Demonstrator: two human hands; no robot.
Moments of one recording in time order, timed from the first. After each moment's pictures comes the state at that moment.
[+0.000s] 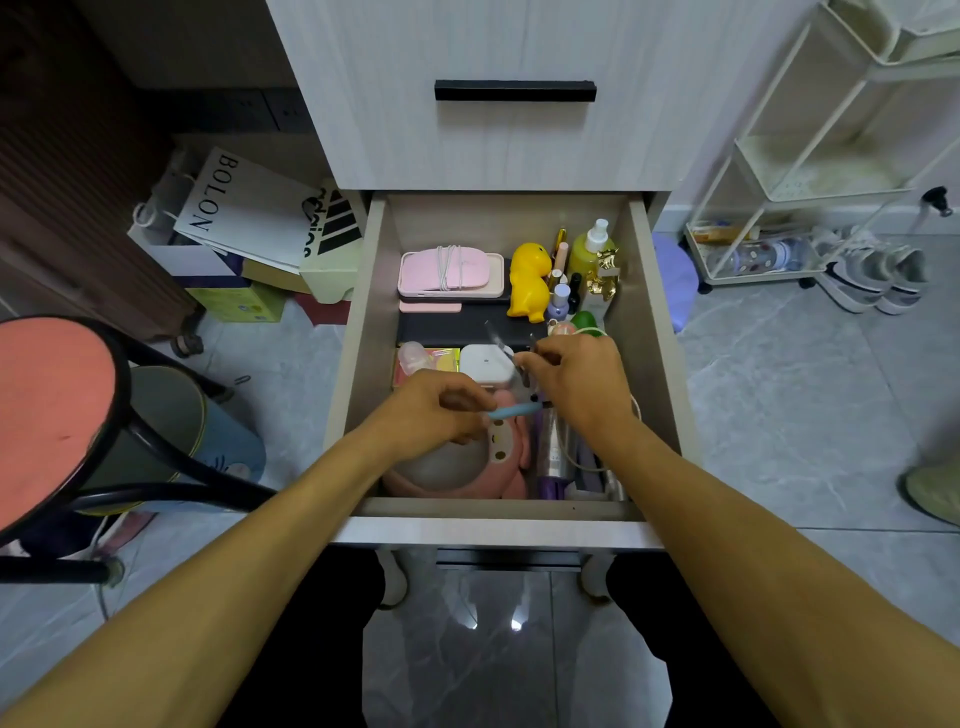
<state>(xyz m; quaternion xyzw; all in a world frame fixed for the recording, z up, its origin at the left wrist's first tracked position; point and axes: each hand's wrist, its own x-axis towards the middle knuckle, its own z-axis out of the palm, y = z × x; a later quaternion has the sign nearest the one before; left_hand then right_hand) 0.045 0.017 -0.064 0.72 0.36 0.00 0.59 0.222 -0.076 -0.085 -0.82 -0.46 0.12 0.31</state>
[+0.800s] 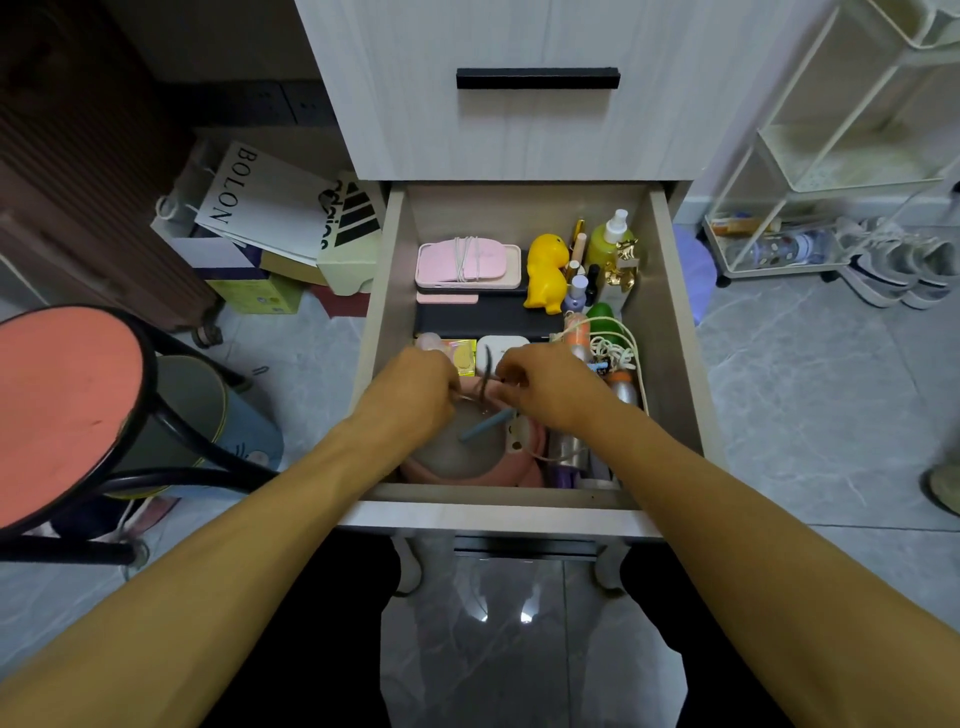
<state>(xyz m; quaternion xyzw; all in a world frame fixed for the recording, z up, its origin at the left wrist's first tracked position) 0.036 0.029 -0.052 0.91 0.37 -0.08 0.18 0.194 -0.058 -0.082 -0.76 -0.58 0.24 0.18</state>
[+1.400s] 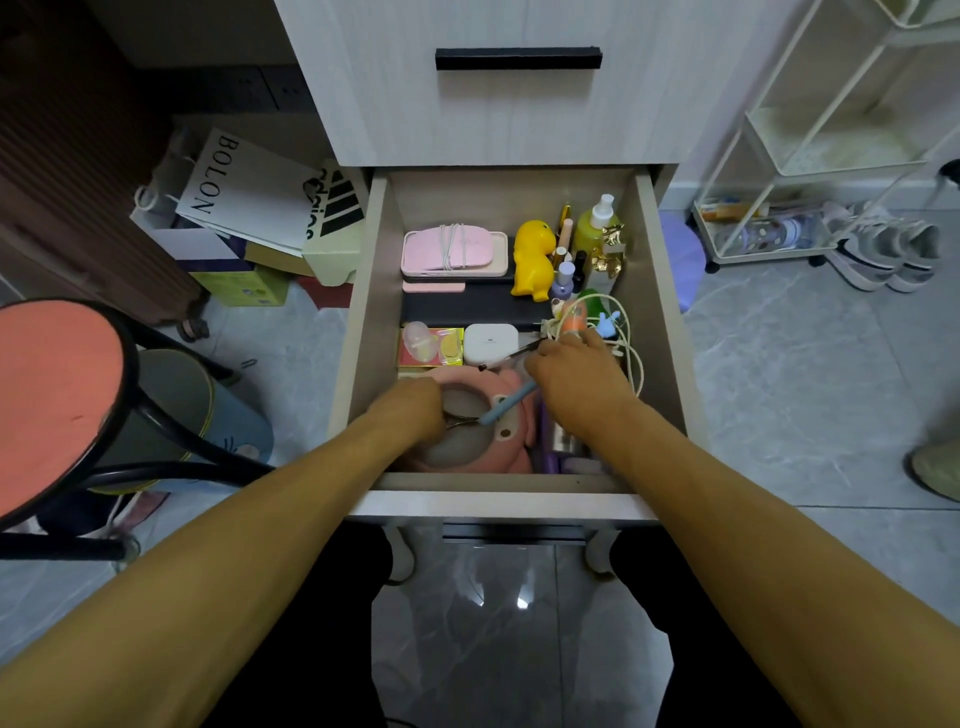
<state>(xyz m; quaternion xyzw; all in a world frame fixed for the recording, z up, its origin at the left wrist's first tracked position) 0.048 0.024 -0.093 0.82 0.45 -0.27 0.23 0.206 -0.085 -0.070 -0.75 -0.64 0.07 -0.14</state>
